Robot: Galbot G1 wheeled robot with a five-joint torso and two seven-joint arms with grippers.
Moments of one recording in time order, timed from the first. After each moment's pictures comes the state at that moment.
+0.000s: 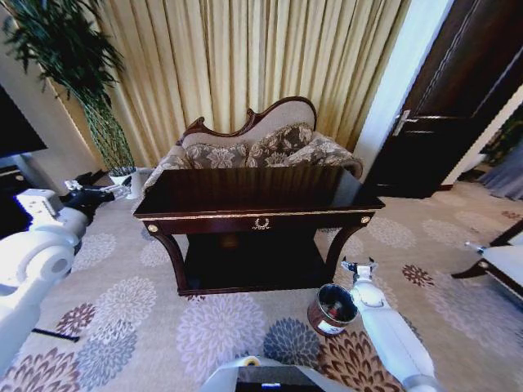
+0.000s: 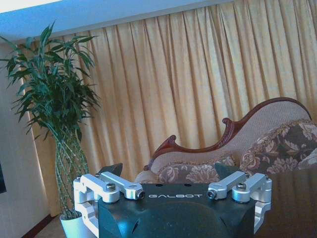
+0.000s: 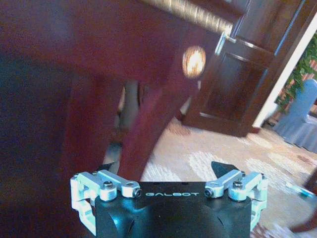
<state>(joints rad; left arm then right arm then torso) 1.31 -0.57 -0.93 -2.16 -0.95 0.43 -0.32 -1.08 1.11 0.52 1.27 0.24 -0.11 0.28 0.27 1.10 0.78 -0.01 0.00</state>
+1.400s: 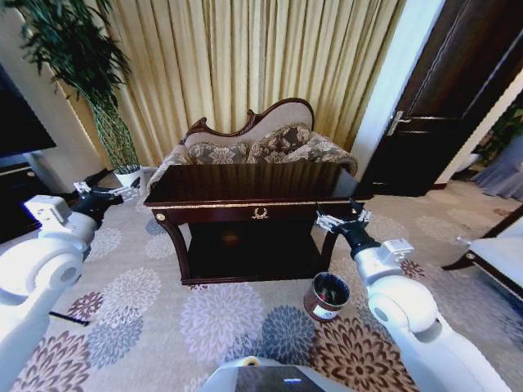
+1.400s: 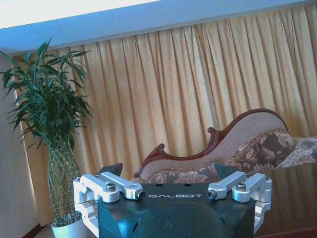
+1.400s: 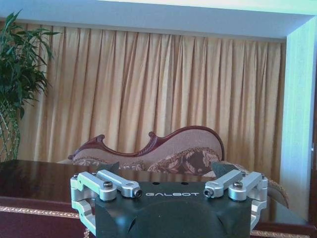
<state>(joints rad) 1.33 -0.62 -0.92 -2.23 -0.90 0.42 -0.30 -1.39 0.95 0.55 2.40 0.55 -0.34 0.33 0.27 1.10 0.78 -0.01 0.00</state>
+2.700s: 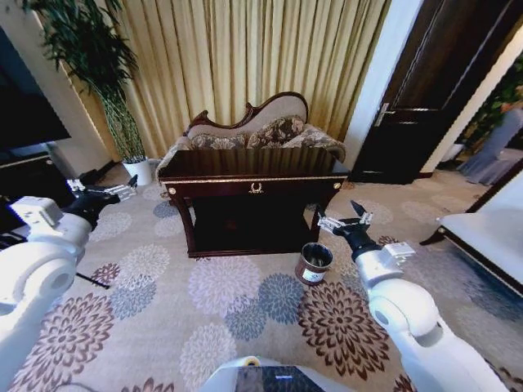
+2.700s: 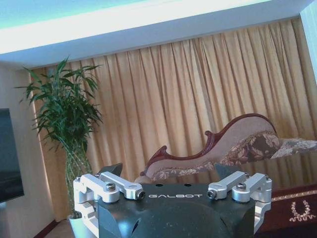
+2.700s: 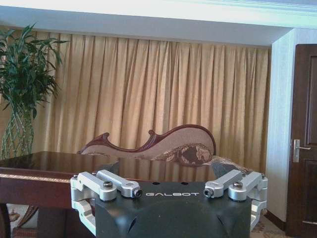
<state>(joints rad) 1.38 -0.63 -0.99 -2.29 -0.91 0.42 -0.31 -1.42 0.96 0.58 2.41 0.53 -0.32 0.32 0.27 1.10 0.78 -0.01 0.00</state>
